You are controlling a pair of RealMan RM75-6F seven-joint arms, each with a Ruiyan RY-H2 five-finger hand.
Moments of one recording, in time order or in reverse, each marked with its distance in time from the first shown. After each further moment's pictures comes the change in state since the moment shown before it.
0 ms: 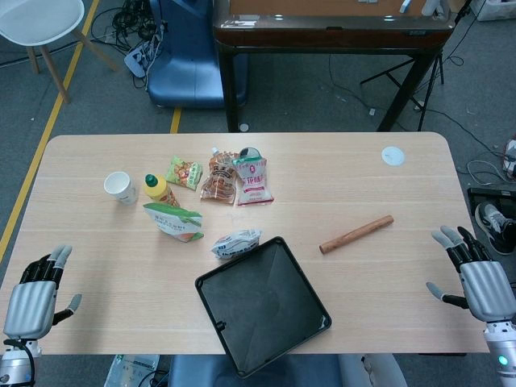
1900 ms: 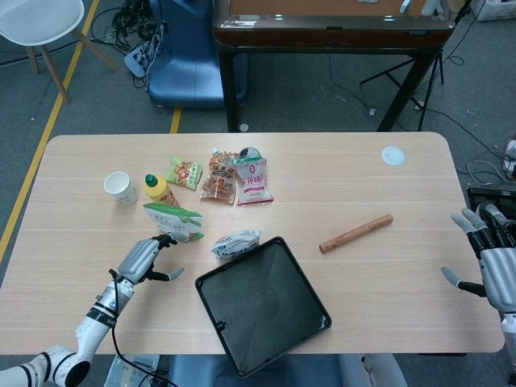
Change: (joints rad) left arm -0.442 -0.286 -0.085 0.315 0.004 -0.499 -0.715; right arm 0.008 0.117 0.052 -0.128 0.068 0.018 -0.054
